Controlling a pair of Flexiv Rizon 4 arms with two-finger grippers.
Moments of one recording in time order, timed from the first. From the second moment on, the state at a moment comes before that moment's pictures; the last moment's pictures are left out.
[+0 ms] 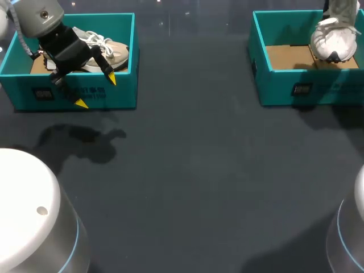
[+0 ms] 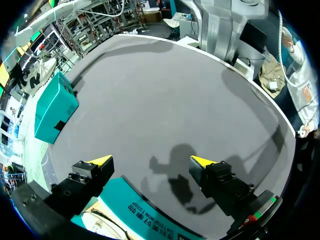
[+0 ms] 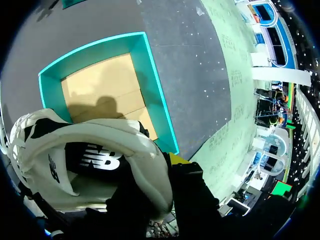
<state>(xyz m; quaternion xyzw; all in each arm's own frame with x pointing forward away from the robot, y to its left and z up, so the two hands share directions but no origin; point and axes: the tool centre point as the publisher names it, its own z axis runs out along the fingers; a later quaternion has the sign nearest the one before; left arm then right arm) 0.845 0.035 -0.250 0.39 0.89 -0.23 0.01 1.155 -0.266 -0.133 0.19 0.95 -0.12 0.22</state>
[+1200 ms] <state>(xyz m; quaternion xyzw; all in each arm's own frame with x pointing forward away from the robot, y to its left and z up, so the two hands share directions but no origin) 0.845 0.035 -0.250 0.39 0.89 -0.23 0.01 1.121 -0.304 -0.155 0.59 0.75 -0.14 0.26</state>
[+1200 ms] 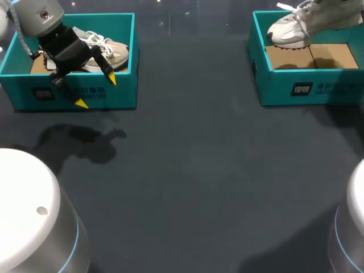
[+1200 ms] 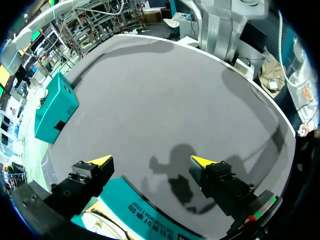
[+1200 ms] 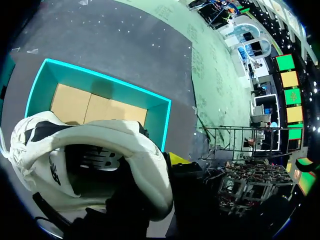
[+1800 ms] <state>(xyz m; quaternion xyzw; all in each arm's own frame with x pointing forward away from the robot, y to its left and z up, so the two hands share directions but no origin) 0.845 0.035 -0.250 0.39 0.89 -0.23 0.01 1.106 -0.339 -0.198 0.71 0.65 -0.07 0.26</state>
